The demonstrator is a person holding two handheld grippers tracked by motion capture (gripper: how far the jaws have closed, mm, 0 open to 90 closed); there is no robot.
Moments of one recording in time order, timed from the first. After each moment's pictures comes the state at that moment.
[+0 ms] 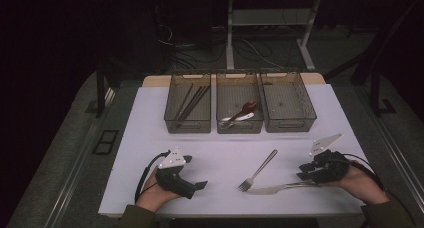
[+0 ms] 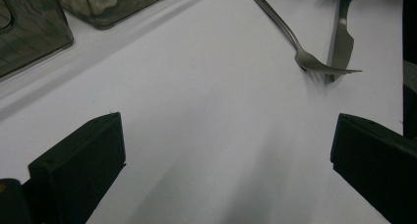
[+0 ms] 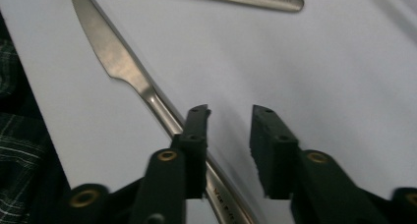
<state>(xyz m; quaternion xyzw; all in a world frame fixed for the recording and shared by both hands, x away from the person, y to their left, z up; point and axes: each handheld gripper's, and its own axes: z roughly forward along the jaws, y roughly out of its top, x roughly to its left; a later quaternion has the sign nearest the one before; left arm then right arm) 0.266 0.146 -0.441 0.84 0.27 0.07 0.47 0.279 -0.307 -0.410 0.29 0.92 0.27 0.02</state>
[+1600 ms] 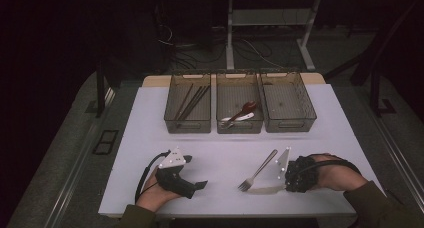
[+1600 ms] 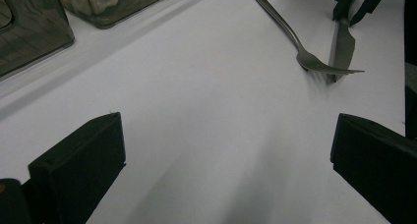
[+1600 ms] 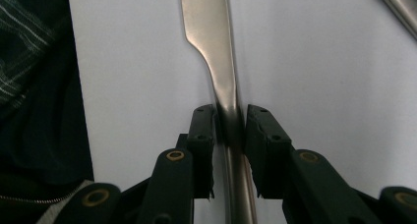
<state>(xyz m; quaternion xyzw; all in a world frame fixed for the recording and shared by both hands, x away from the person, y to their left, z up) 0.267 0.146 -0.442 0.84 0.27 0.07 0.47 0.282 -0.228 -0.419 0.02 1.00 0.07 0.00</state>
